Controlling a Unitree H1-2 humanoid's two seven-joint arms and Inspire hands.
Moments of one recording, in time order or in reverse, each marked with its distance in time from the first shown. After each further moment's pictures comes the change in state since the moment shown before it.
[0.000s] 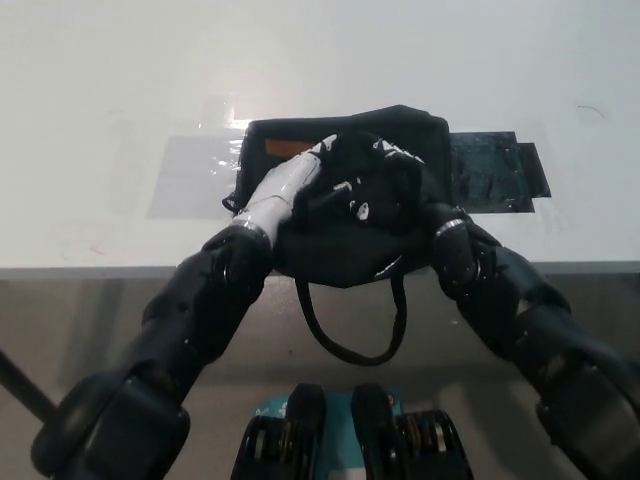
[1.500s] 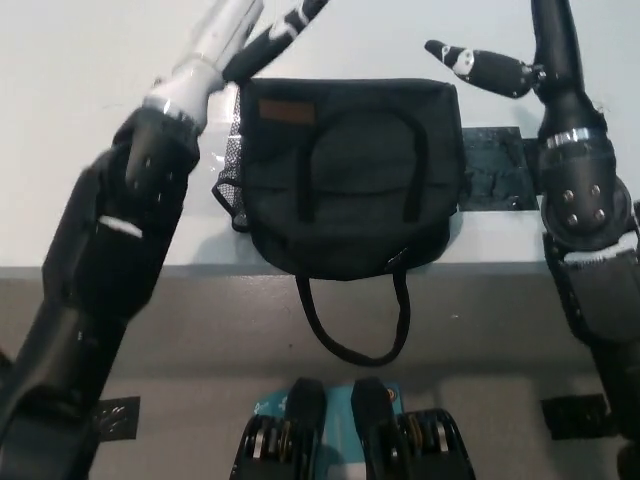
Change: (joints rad) left_arm 0.170 0.173 0.260 -1.008 -0.073 0.311 -0.292; right_arm 0.265 -0.138 -0.484 -1.157 0.054 0.249 0.067
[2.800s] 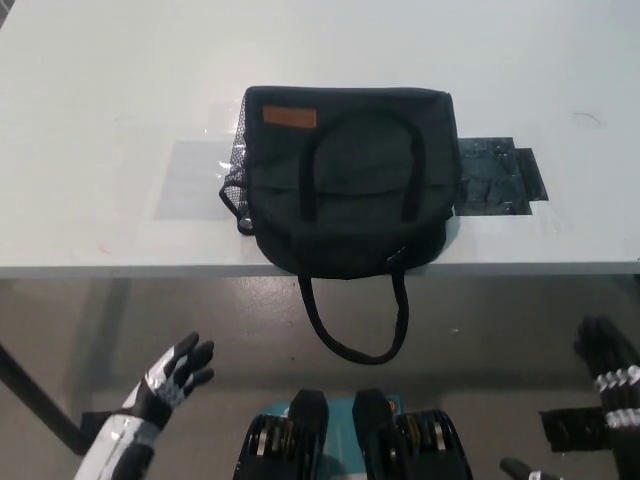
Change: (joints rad) left_arm 1.165 0.041 0.039 -0.901 -0.464 -0.017 -0.039; right_arm 1.118 -0.076 0.108 -0.785 0.315 -0.183 0.087
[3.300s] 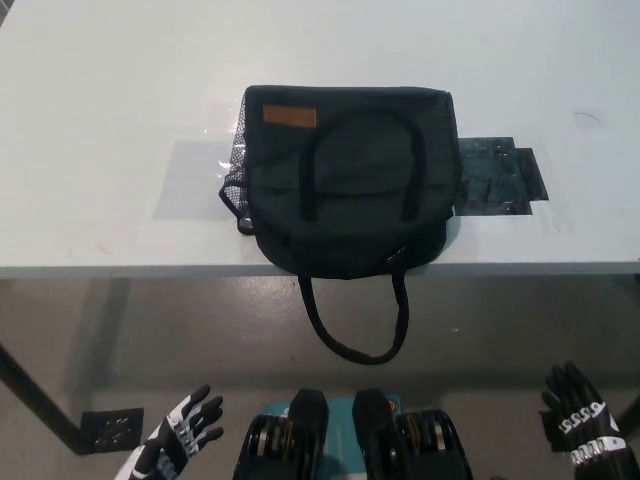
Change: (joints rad) left_arm -0.017 -0.009 0.017 0.360 -0.105 -0.079 -0.098; right_arm -0.012 0.065 -0.035 0.305 0.145 -0.118 0.101
